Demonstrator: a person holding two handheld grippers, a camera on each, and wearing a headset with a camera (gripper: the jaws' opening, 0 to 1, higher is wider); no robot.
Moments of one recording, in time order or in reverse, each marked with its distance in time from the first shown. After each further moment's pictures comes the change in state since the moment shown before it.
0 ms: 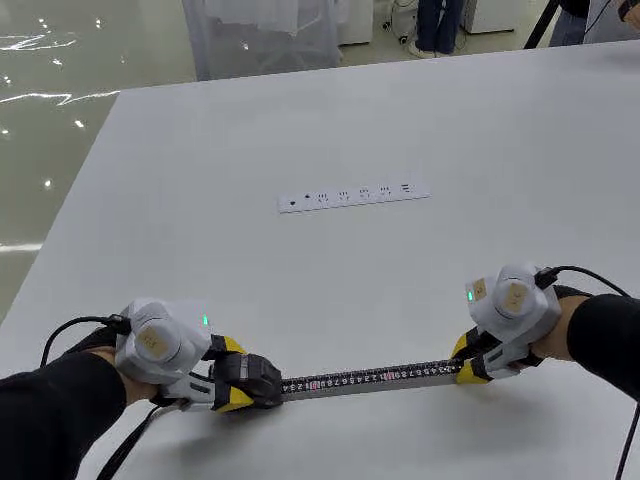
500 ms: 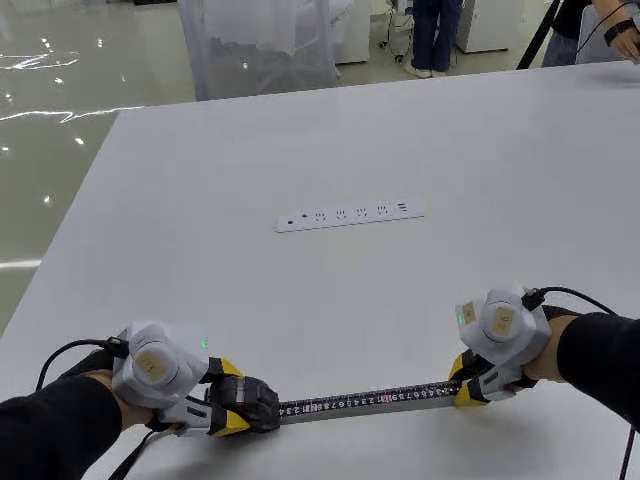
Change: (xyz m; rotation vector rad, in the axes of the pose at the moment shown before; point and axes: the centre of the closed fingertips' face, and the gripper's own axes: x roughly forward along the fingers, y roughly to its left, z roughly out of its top) left arm 0.000 -0.001 0.000 -0.001 0.014 -0.004; right arm 0.001 0.001 0.000 -0.028 0.031 -0.004
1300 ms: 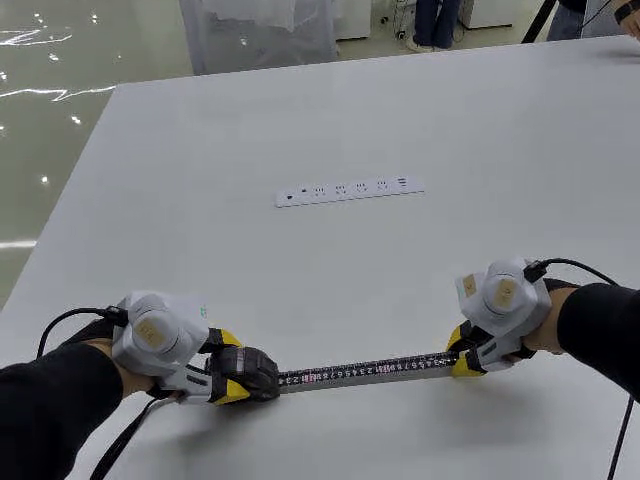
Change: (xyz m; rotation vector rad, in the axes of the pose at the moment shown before) left arm 0.000 0.000 0.000 -0.002 -0.006 0.011; right arm 0.000 0.001 0.000 -0.005 -0.022 -0.011
